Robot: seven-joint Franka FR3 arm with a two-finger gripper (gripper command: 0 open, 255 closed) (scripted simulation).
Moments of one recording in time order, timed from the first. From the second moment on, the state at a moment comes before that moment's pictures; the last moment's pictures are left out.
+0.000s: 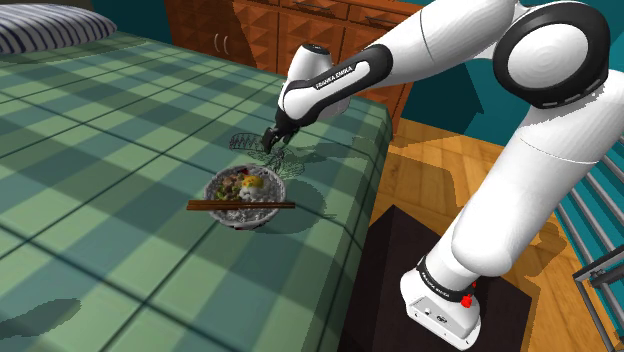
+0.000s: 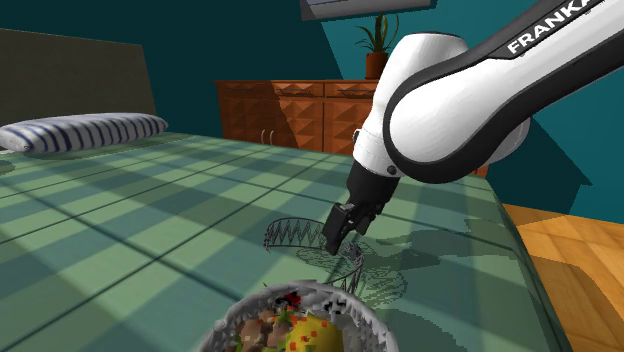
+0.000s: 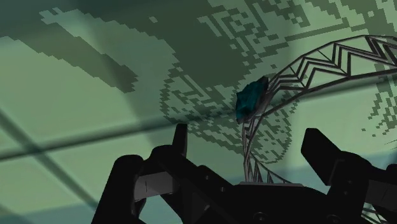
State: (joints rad) arm 0.04 0.07 0.08 -2.24 0.12 2.59 -0.12
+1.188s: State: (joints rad) arm 0.04 0.04 0.08 -2.21 0.11 2.53 -0.11
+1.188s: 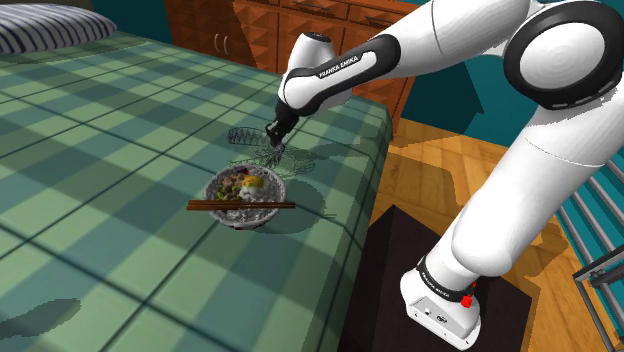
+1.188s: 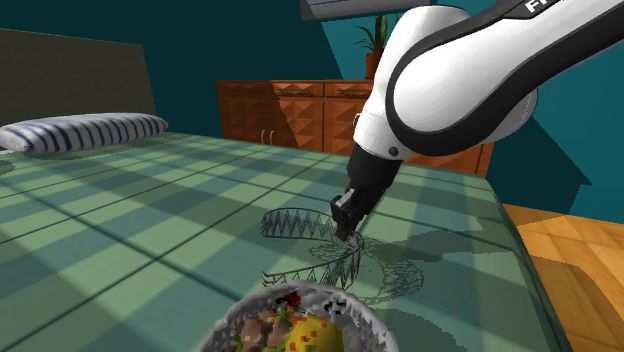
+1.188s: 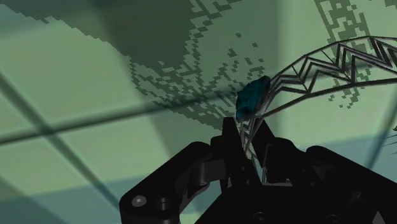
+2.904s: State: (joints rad) arm 0.03 -0.09 0.07 -1.99 0.10 2.19 -0.08
